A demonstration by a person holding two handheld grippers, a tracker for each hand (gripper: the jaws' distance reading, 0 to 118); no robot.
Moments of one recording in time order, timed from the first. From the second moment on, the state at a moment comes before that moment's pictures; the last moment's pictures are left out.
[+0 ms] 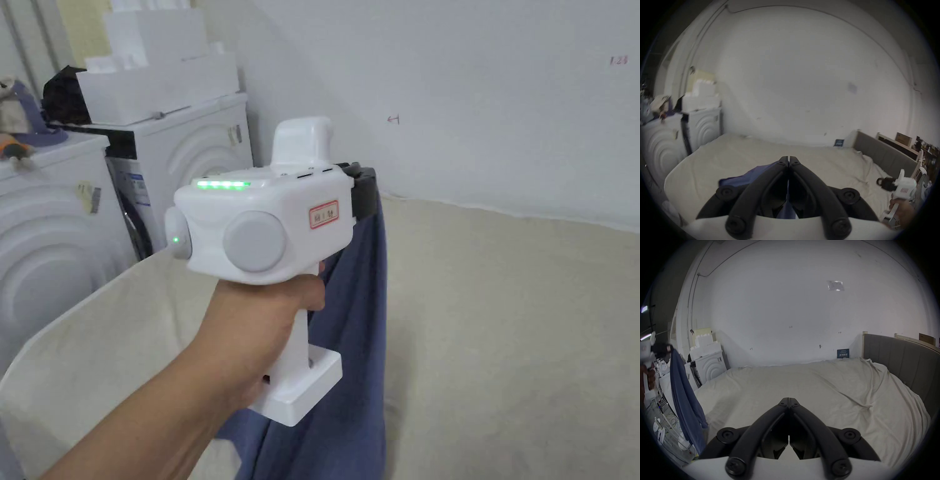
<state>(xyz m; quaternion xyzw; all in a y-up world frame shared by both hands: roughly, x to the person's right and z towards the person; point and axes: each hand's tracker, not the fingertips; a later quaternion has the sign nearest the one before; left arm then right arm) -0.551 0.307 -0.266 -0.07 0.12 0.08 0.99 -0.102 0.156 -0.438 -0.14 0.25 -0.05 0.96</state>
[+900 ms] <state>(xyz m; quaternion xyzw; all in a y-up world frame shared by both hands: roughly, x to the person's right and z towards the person) -0.301 0.311 -0.565 -0.07 -0.12 0.13 0.98 0.085 0.153 -0.451 -0.11 0.06 -0.06 0.99</state>
